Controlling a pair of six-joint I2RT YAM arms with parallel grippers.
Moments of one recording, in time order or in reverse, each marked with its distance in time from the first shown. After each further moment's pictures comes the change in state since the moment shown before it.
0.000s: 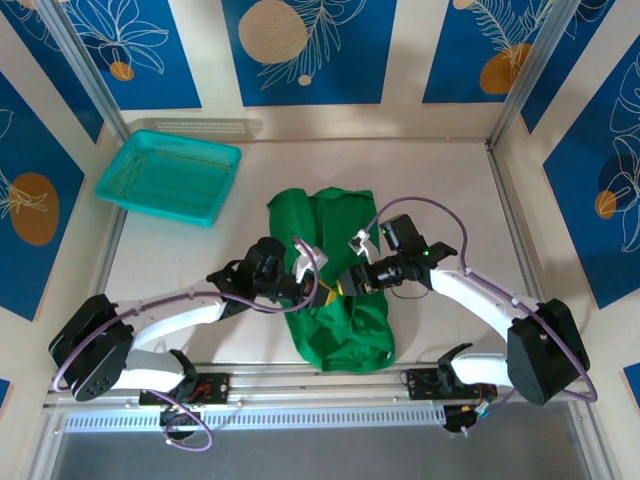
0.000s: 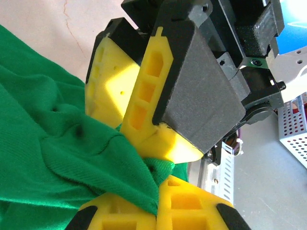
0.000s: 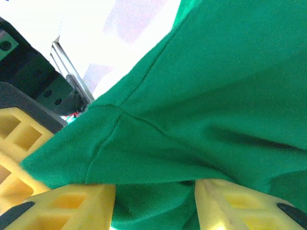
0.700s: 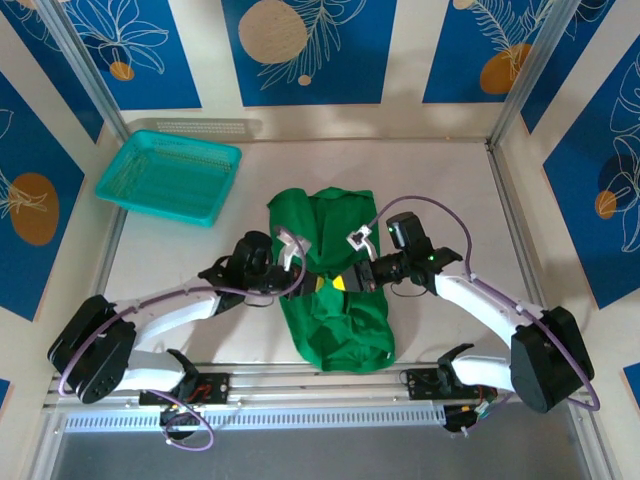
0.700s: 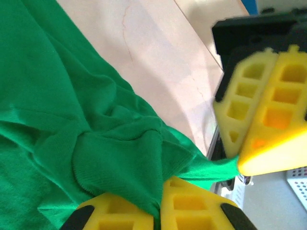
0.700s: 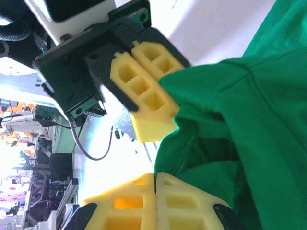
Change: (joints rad) left arm 0.130 0.008 -0.042 0.027 -0.035 -0.136; right arm -0.018 -0.040 -0.045 0.171 -0.252 0.053
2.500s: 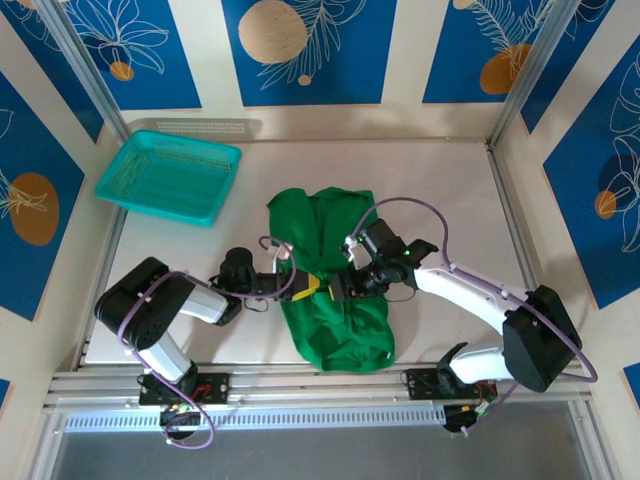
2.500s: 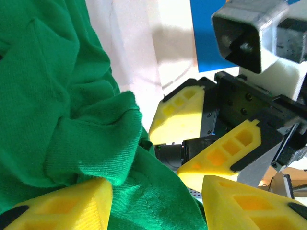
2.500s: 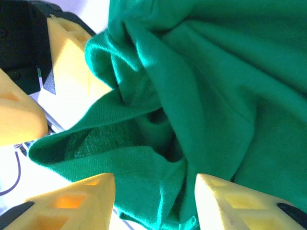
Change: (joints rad) left arm 0.127 0.332 -0.254 0.892 0.307 -0.661; right arm 0.180 0.115 0.132 -0.300 0.540 0.113
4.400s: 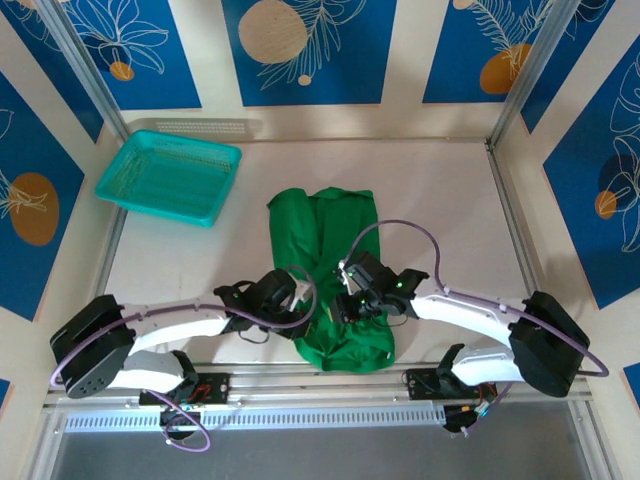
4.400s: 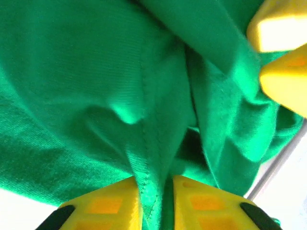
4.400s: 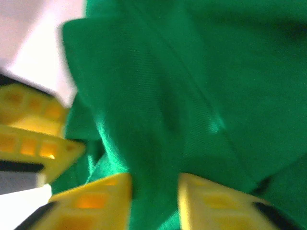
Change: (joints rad) left arm -0.401 -0.340 0.227 -1.314 -0.635 0.606; right arm 0.202 -0.055 -0.173 0.171 0.219 0.156
